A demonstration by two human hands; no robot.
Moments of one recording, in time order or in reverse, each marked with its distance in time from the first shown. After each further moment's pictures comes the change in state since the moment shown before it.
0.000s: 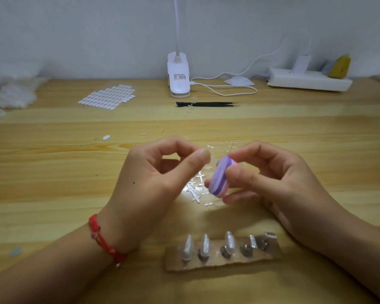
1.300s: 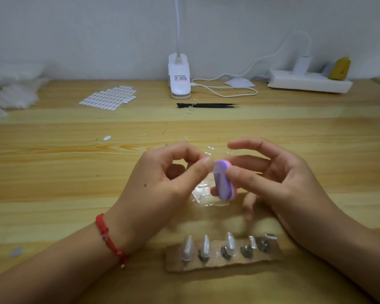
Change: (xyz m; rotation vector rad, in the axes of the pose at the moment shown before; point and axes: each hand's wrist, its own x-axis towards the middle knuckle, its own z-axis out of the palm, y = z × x) left_hand 0.000 -0.008 0.000 0.094 -0.103 -0.036; right_hand 0.002 0.000 -0.003 -0.028 0.105 -0.007
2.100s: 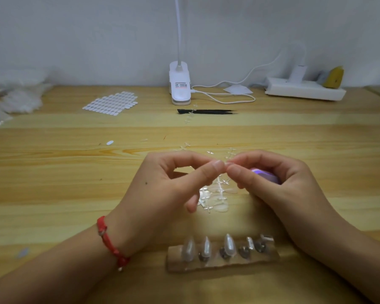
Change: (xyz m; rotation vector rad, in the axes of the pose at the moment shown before) left_hand -0.001 0.011 0.000 -0.182 -0.022 -0.092; right_hand -0.008 -0.011 0.007 -0.244 0.052 -0.127
